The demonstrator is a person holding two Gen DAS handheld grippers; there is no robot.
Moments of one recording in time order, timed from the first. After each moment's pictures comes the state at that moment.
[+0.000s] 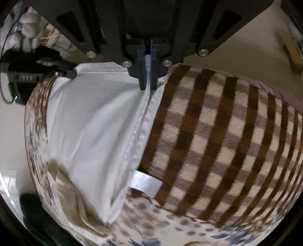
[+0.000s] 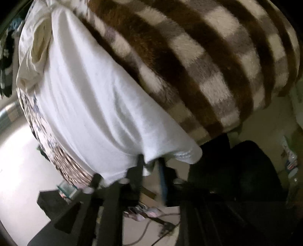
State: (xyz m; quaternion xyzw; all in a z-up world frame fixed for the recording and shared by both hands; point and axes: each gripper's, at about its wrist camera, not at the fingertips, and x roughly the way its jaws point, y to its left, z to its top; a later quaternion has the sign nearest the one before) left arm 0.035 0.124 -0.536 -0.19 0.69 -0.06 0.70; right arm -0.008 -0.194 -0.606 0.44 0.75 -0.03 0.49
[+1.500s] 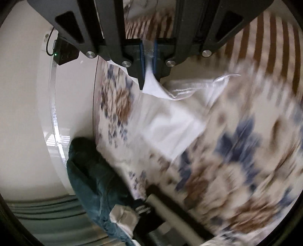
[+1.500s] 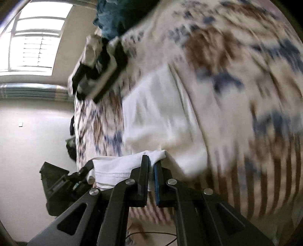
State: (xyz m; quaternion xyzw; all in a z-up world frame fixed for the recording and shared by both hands) left arm 0.226 0.118 -0.433 -0.39 0.53 -0.17 0.73; right arm 0.151 -0.285 -0.451 0.39 0.57 0.10 0.72
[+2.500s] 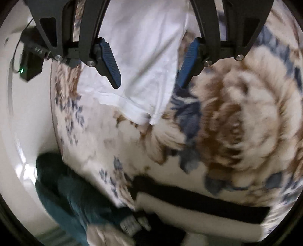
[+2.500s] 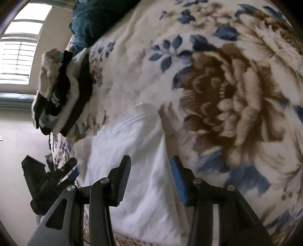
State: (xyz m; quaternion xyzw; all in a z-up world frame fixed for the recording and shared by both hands) left arm 0.391 0.079 -0.517 -0.21 0.59 -0.17 0.76; right arm 0.306 -0.293 -0.548 0.36 0.60 0.03 0.72
